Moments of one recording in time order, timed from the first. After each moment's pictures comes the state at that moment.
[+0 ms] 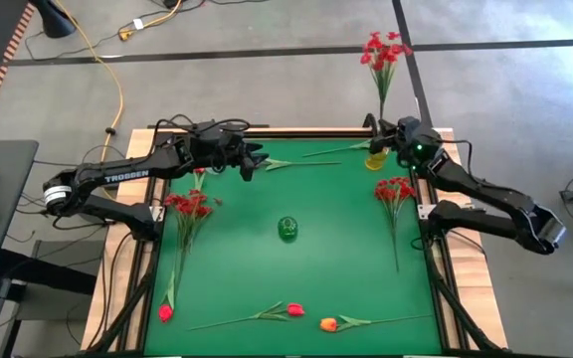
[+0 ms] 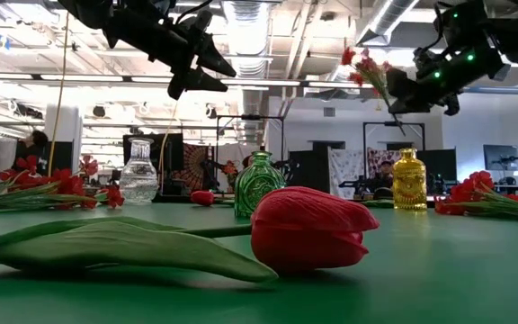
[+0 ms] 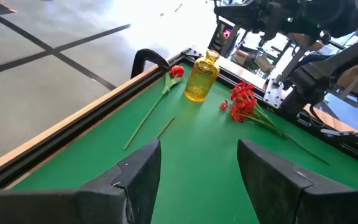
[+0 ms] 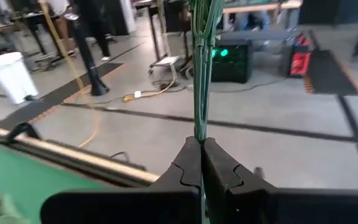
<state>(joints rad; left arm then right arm) 0.47 1.24 0.86 0.05 0.09 -0.30 -0.80 0.84 0.43 0.25 0.34 0.18</state>
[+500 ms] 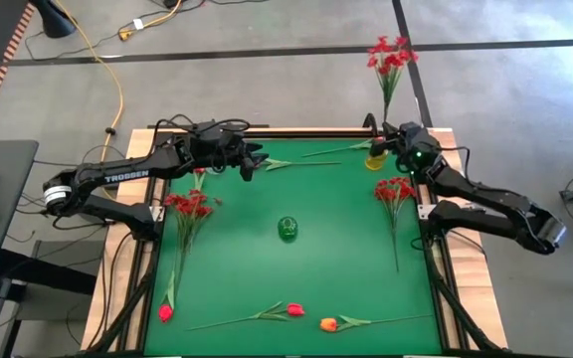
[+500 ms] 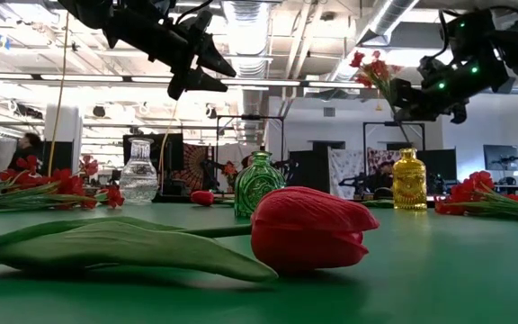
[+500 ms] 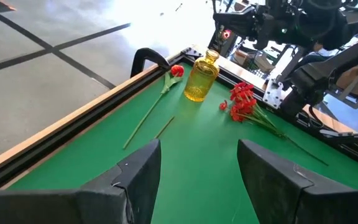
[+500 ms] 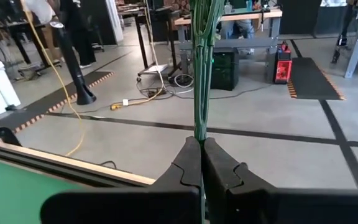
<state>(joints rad) 0.47 1.24 0.86 0.05 0.09 -0.31 -0.78 0.84 0.33 0.38 0.40 0.18</state>
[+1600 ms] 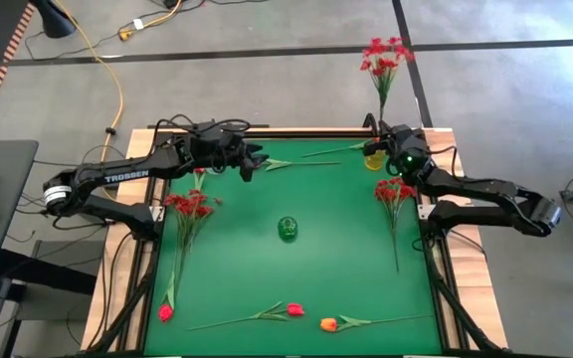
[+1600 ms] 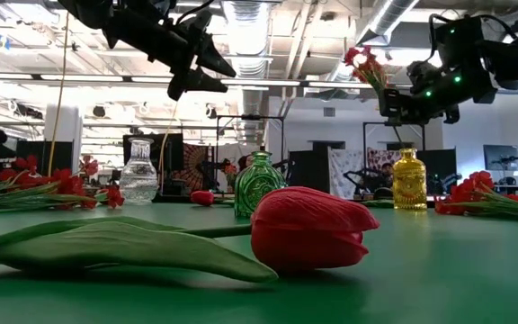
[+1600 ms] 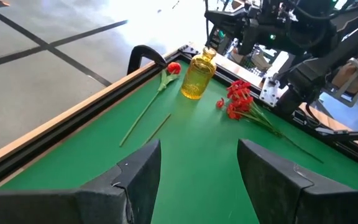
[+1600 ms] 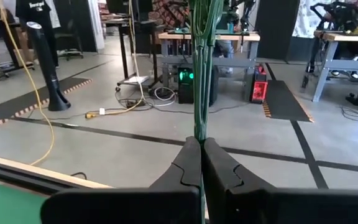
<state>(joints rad) 0.47 1.24 0.86 0.04 0.11 -0.32 -0.70 1.01 0.31 0.63 0.58 0.07</state>
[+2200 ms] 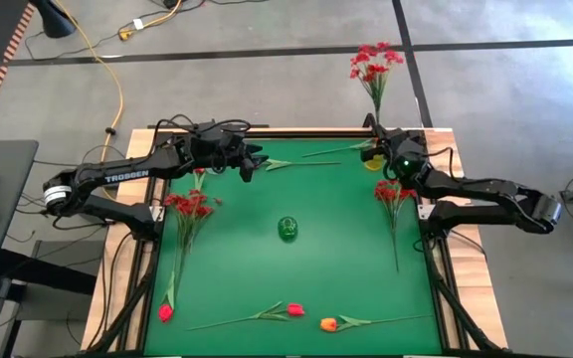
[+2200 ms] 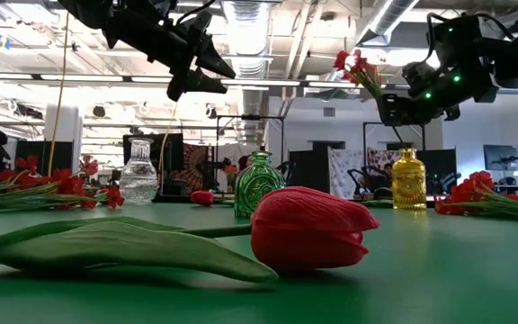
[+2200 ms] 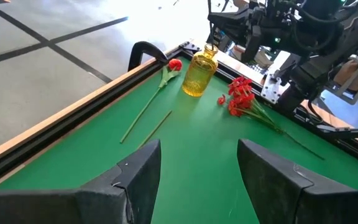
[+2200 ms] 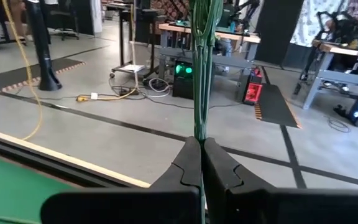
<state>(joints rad) 0.47 1.24 0.86 0.03 0.11 -0.32 -0.63 1.01 0.31 0.59 0.66 -0.01</state>
